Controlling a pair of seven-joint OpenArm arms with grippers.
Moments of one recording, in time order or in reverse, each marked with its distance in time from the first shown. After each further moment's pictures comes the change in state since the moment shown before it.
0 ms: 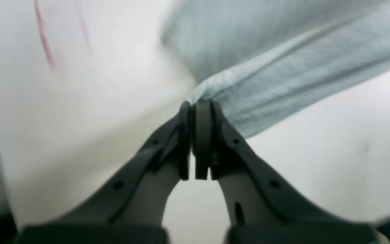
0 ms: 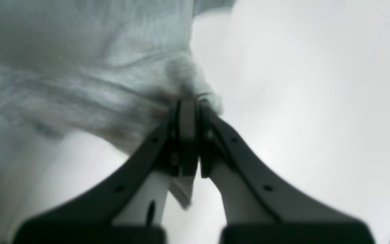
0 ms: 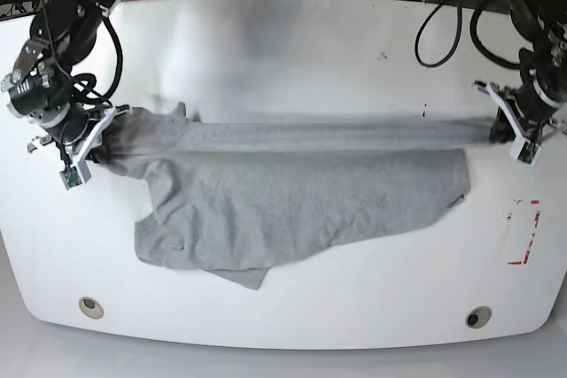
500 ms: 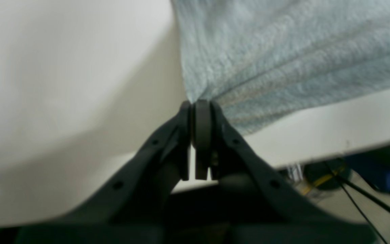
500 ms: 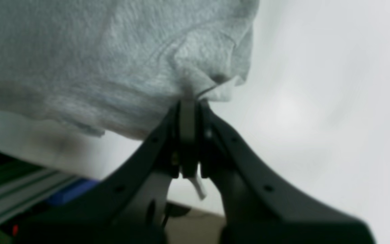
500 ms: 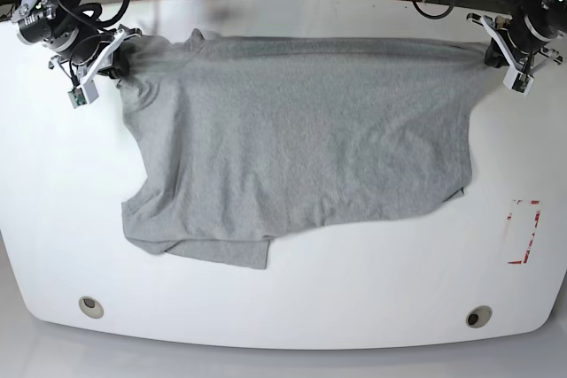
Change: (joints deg) left arm 19.2 1.6 -2.9 0.0 0.4 0.2 -6.6; right arm -19.0 -3.4 6.1 0.0 10.3 -0.1 0.0
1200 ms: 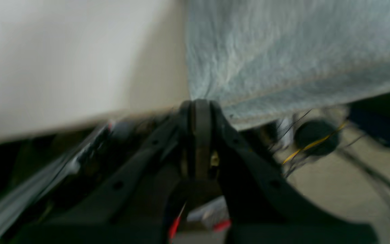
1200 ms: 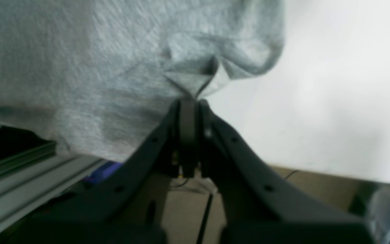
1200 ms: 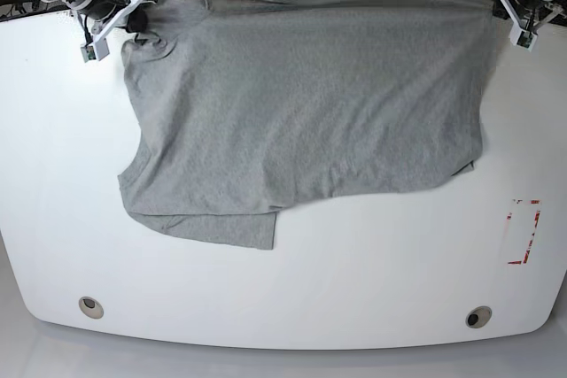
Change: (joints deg) left arm 9.2 2.5 -4.5 -1.4 4.7 0.0 -2.1; right arm -6.0 -9.3 5.7 -3.3 0.1 -0.1 -0.7
